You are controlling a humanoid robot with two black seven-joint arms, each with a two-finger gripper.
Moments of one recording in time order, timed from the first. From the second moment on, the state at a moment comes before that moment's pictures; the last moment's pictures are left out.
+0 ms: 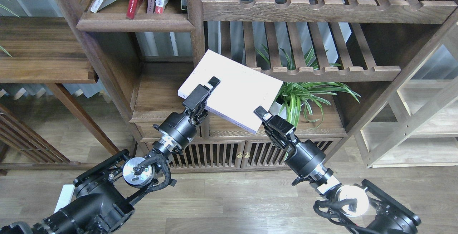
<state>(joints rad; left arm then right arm) -0.47 0.00 -0.67 -1.02 -0.37 -0.49 -0.07 0.07 -0.25 0.91 1.31 0.25 0.58 -0.06</state>
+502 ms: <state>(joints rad) -0.49 0.00 -0.67 -1.02 -0.37 -0.49 -0.08 0.07 -0.24 0.90 1.31 0.24 0.58 -0.06</state>
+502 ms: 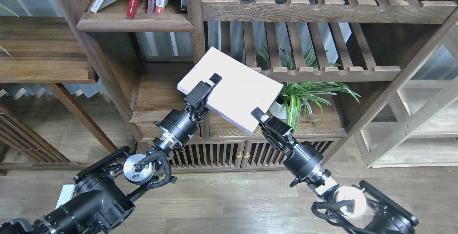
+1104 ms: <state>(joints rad) -0.49 0.00 -0.67 -1.03 -0.37 -0.49 -0.08 0.07 -0.23 0.90 1.32 0.22 0.58 -0.06</state>
